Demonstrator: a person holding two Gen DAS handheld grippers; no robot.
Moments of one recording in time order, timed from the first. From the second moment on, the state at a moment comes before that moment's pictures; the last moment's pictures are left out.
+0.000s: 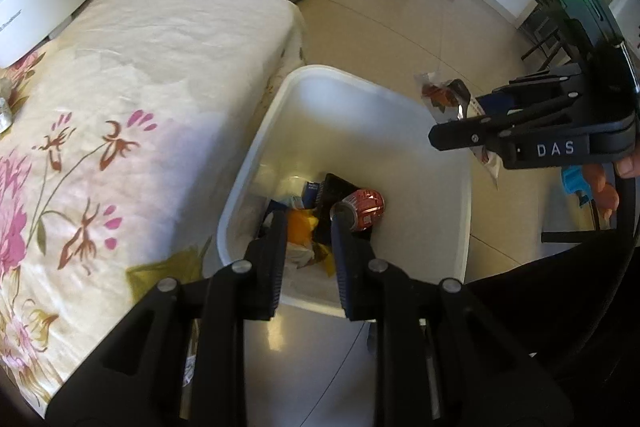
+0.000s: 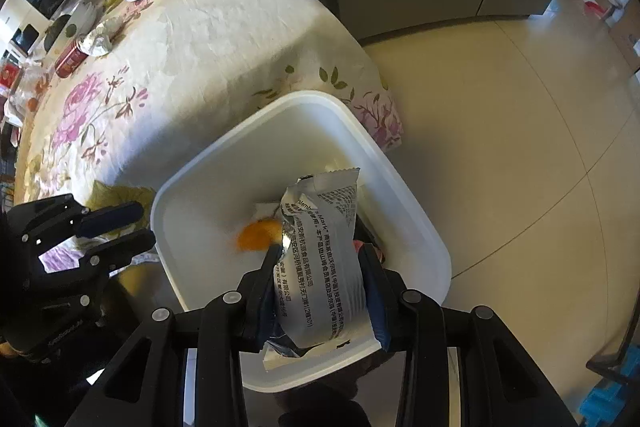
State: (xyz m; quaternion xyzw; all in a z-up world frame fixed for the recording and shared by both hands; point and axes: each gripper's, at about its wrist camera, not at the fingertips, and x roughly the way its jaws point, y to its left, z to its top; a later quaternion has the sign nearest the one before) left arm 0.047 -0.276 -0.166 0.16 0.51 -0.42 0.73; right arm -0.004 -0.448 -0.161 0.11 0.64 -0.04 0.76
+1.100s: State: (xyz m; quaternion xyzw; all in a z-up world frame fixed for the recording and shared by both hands) left arm 0.090 -0.165 -0.134 0.10 0.49 -0.28 0.82; right arm 0.020 -0.416 -0.145 0.10 0.63 -0.01 0.77
